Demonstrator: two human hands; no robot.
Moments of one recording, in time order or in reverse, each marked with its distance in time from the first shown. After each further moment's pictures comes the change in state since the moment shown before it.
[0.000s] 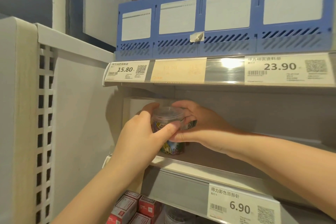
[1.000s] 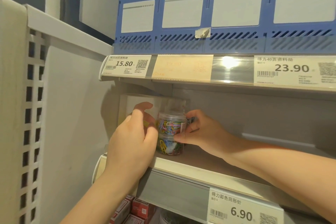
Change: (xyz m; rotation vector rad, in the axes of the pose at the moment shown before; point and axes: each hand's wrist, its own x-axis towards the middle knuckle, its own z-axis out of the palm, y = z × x) left_hand -0.010 -0.007 0.005 -0.005 0.136 -0.075; right_hand 0.007 0.034 0.002 -0.105 0.119 0.217
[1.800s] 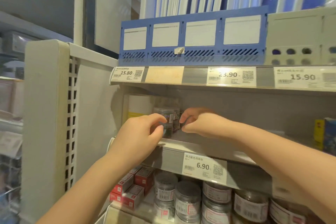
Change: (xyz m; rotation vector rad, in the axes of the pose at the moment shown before) left_hand -0.034 0.039 -0.036 0.146 -0.247 0.246; right_hand -0.055 -0.043 -0.042 -0.437 -0.146 0.006
